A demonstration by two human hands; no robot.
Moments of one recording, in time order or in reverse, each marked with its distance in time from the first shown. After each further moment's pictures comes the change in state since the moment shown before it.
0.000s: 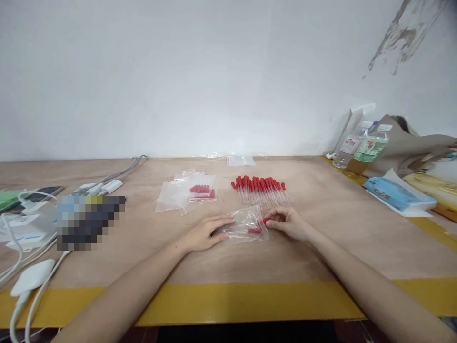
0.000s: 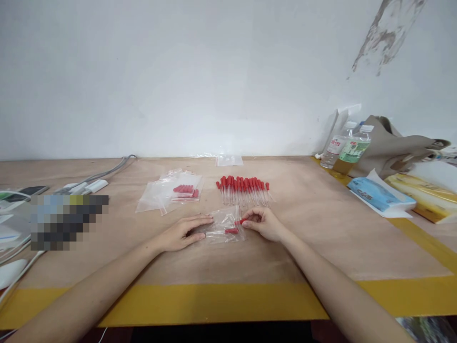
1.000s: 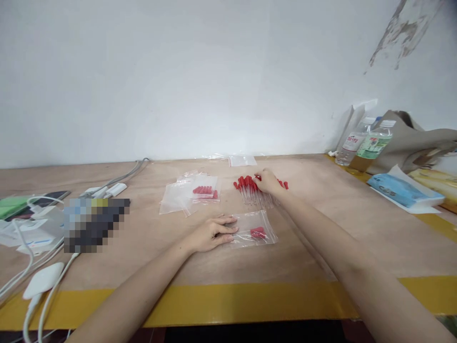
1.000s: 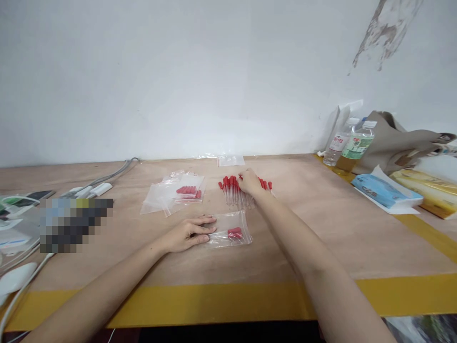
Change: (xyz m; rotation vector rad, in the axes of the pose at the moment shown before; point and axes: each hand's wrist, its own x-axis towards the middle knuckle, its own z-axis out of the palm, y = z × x) left_hand 0.000 -0.002 -0.002 -0.057 -0.059 0.012; right_hand 0.135 -0.021 -0.006 -0.765 0.400 -0.062
